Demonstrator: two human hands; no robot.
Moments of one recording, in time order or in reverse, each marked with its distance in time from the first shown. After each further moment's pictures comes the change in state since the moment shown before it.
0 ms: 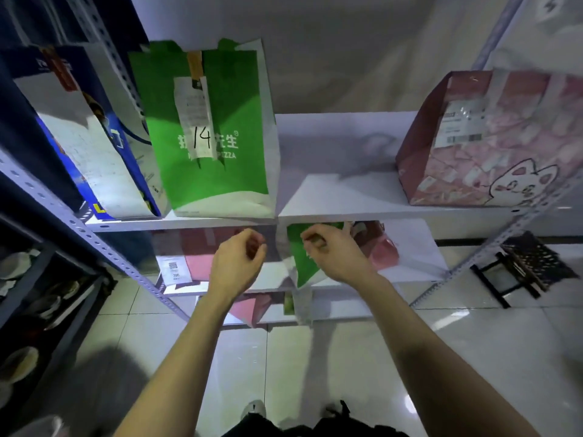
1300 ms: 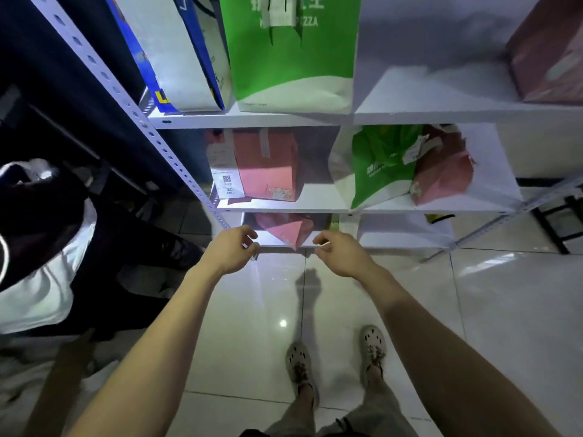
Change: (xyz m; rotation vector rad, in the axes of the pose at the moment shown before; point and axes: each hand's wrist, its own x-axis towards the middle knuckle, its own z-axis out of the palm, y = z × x) left_hand -0.120 -0.161 -0.055 0.303 -0.482 -0.284; right_hand -0.082 0.008 0.195 -0.039 -0.330 0.180
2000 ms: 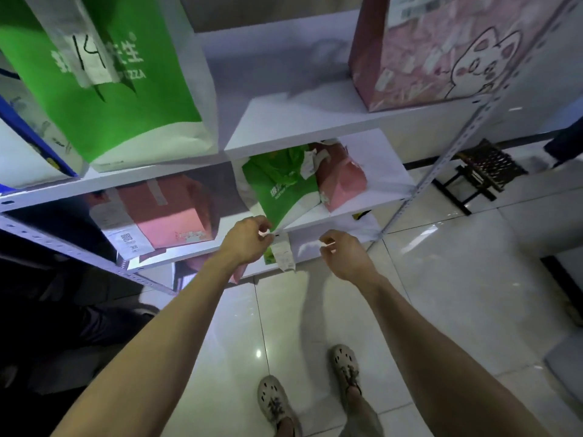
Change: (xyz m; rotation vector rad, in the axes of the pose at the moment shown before) left_hand 0.100 0.212 0.050 0.026 -0.086 0.363; right_hand -0.040 0.139 -0.092 0.075 0.342 0.296
